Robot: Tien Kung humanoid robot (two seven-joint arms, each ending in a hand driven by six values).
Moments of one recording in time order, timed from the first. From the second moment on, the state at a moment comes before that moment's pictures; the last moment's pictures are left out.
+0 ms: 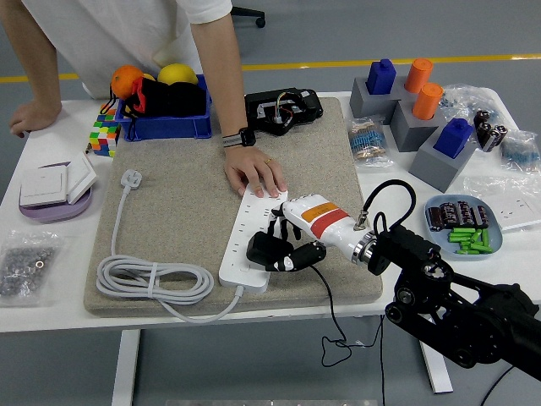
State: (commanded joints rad) left arm 0.06 0.08 -1.63 -0.18 1.51 -0.04 0.17; right arm 0.59 -0.17 0.50 1.19 -1.92 -0.22 0.04
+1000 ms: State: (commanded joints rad) left arm 0.05 0.08 -1.63 -0.18 1.51 -0.04 0.17; right arm 0.59 -0.15 0.49 1.16 -1.93 -0.27 0.05
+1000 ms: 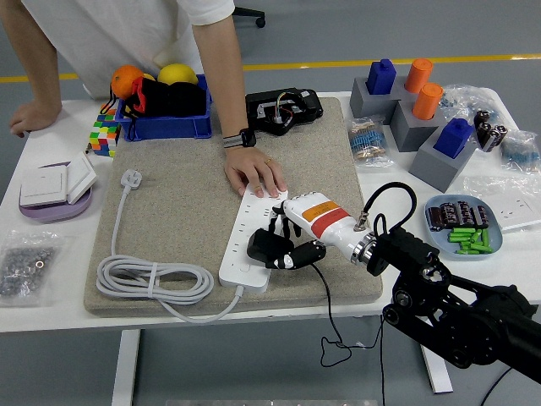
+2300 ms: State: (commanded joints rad) left arm 0.06 0.09 -1.62 -0.18 1.51 -0.04 0.17; right arm 0.58 -0.15 0.49 1.12 -1.92 -0.29 0.06
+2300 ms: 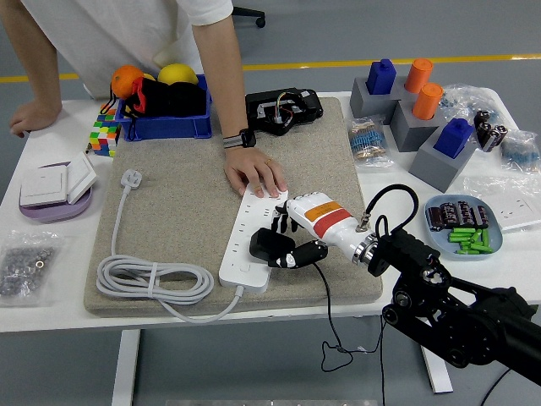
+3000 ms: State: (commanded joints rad) left arm 0.06 0.08 -1.63 -0.18 1.52 -0.04 0.17; right arm 0.58 -0.15 0.51 1.14 -1.89 -0.26 0.06
